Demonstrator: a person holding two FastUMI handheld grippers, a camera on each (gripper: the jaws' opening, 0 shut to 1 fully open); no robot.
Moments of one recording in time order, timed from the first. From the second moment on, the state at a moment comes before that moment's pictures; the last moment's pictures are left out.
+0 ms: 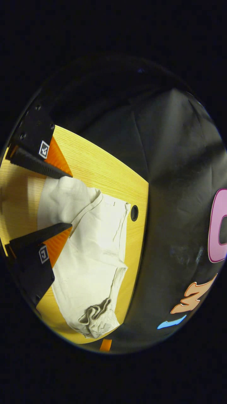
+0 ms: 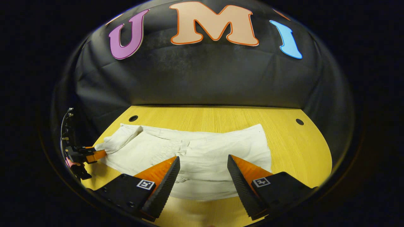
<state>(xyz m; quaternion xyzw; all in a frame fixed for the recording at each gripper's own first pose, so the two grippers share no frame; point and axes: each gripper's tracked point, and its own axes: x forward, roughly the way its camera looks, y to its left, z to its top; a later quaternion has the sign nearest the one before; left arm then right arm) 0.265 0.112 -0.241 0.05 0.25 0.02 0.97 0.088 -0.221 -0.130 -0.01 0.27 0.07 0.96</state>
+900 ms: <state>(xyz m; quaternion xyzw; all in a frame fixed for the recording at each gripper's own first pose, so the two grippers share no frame) 0.278 0.016 -0.162 0.02 0.18 -0.04 0.98 0.055 -0.276 -0.089 0.00 0.24 0.03 0.97</state>
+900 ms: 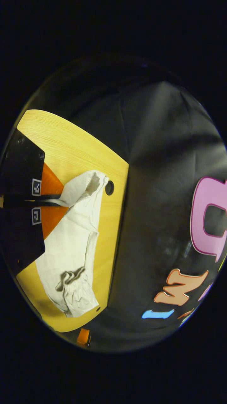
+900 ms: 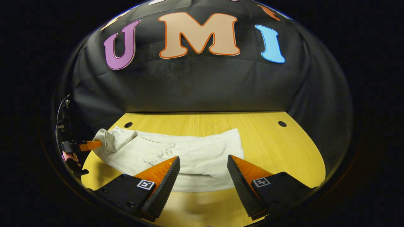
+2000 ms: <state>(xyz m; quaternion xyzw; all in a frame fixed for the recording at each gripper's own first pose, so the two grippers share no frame) 0.252 -0.370 -0.149 0.12 0.15 -0.25 0.95 0.004 -0.469 -0.078 -0.02 0.24 0.00 0.97</state>
